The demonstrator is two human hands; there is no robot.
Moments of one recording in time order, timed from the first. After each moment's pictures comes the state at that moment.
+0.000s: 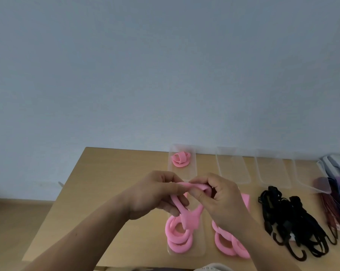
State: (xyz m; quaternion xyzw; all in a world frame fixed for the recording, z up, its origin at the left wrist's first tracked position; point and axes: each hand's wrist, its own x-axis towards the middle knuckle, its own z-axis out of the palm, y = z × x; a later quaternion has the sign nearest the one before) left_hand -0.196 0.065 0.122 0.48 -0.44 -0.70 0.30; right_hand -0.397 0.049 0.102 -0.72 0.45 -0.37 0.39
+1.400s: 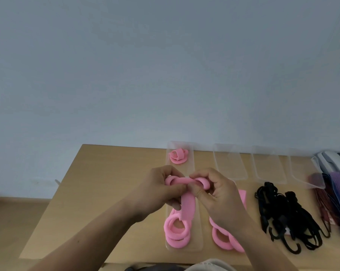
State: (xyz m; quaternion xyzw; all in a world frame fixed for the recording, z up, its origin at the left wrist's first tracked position) left_hand -0.209 0.073 0.113 0.52 -0.49 -0.59 0.38; right_hand -0.397 0.053 0.097 -0.70 0.44 -0.39 0.40
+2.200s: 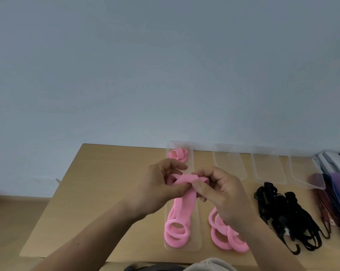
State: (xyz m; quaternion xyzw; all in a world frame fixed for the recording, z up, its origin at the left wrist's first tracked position) left_hand -0.216 0.074 0.112 0.50 -0.53 -0.54 0.43; right_hand -0.406 0.053 0.115 -0.60 0.37 -0.41 0.58
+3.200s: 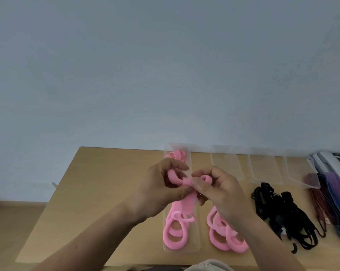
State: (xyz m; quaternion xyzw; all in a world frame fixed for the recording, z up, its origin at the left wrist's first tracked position) left_hand -0.220 0.075 0.117 0.46 -0.52 -0.54 0.47; right_hand -0.403 0.054 0.128 -0.56 0.41 -0.41 0.59
